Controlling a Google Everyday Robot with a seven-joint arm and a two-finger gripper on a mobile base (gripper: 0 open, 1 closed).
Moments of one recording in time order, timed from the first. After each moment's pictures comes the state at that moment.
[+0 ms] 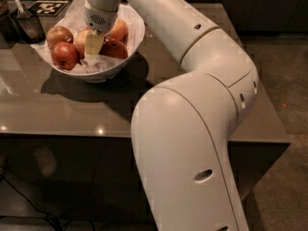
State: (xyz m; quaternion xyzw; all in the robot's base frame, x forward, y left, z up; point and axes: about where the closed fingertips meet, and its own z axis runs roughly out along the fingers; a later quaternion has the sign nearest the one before) arm 0.701 0.164 0.901 -0.68 0.70 0.09 0.19
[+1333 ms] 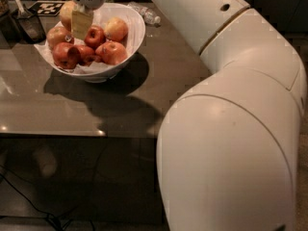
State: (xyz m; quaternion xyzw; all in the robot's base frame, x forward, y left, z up) arm 0.669 0.172 0.987 -0.69 0.67 0.05 0.27
